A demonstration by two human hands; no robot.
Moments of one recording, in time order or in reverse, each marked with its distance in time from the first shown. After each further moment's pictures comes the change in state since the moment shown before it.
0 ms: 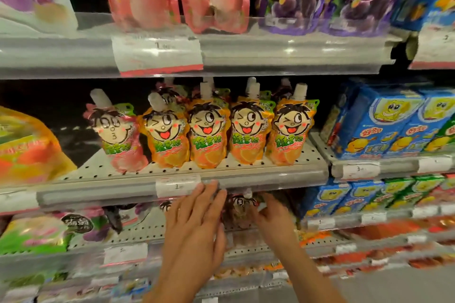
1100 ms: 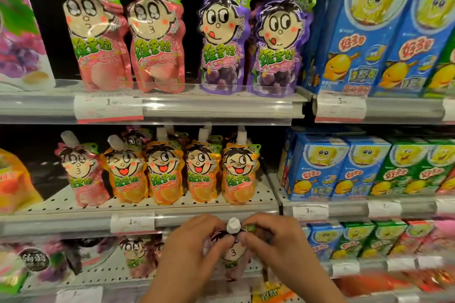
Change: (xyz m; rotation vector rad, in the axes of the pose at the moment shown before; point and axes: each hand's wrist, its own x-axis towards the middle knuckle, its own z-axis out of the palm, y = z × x) left_hand 0.064 0.096 -0.031 -0.459 0.055 -0.010; right_hand -0.022 -0.048 -0.172 0.155 -0.111 -0.457
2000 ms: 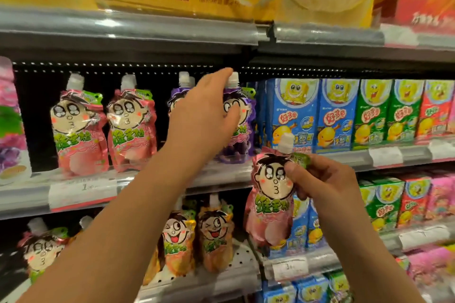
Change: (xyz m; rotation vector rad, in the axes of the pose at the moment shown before) left_hand 0.231 0.174 -0.130 0.251 0.371 0.332; right_hand 0.045 -0.107 -0.143 0.400 0.610 -0.068
